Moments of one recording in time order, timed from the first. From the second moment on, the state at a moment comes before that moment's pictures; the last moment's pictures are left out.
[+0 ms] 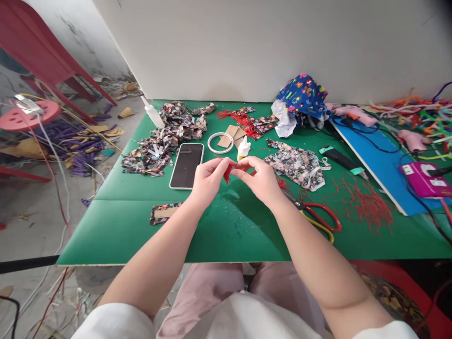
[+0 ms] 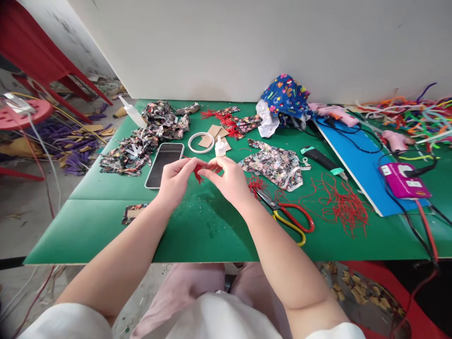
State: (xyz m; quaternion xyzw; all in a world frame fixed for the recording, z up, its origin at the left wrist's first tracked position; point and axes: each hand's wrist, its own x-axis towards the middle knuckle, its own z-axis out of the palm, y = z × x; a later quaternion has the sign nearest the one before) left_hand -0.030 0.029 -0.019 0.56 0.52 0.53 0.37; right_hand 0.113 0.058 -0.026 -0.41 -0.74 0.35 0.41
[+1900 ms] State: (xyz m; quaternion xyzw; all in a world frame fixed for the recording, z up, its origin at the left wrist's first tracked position) left_hand -0.026 0.022 -0.026 0.67 0.49 0.53 0.16; right_hand 0.109 0.051 -0.023 -0.37 -0.74 0.28 0.48
